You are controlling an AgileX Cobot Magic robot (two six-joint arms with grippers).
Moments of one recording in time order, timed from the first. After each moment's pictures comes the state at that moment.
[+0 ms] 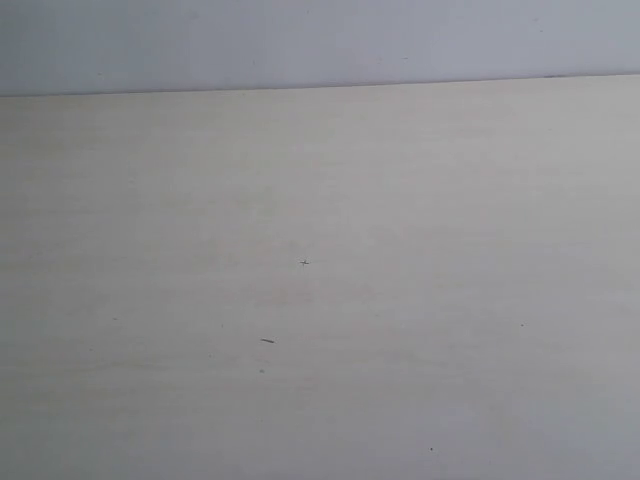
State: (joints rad) left arm -0.64 0.01 0.00 1.06 0.07 -1.34; right arm 0.44 0.17 -0.87 -0.32 0.98 0.49
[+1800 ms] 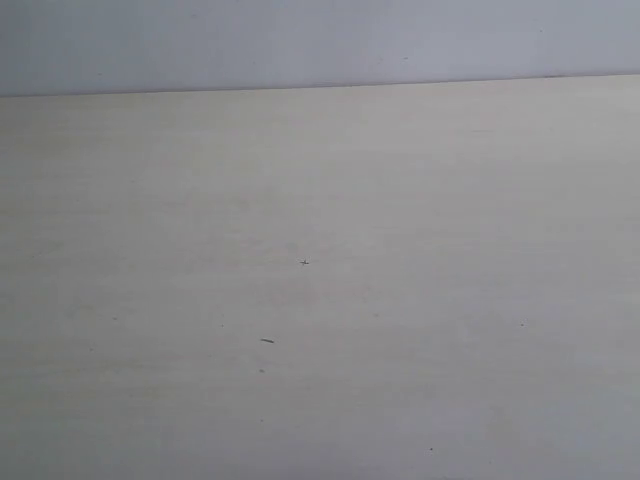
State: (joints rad) left arm -0.64 0.01 0.00 1.06 0.07 -1.34; right arm 0.16 0.00 -0.13 -0.41 0.15 0.48
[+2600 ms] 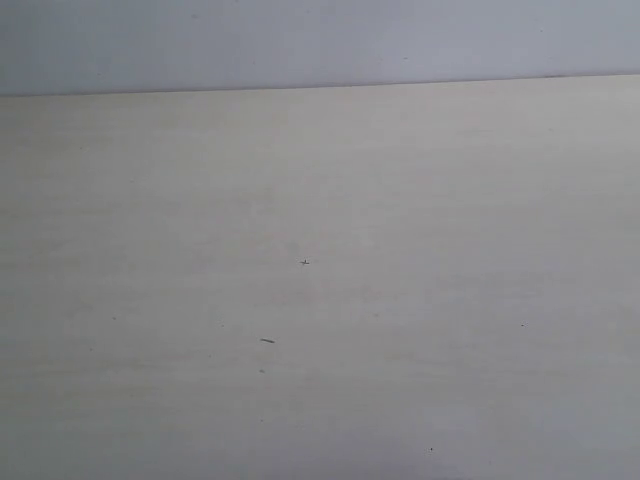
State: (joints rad) left arm -0.64 0.01 0.00 1.06 0.07 -1.34; right arm 0.09 0.00 0.00 -0.40 0.07 0.45
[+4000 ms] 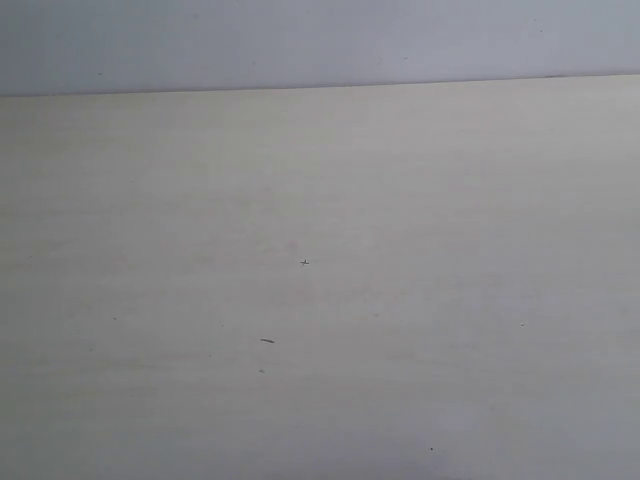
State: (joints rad) left arm -0.64 0.01 0.00 1.06 0.07 -1.34; right arm 0.04 0.00 0.00 0.03 0.16 0.05
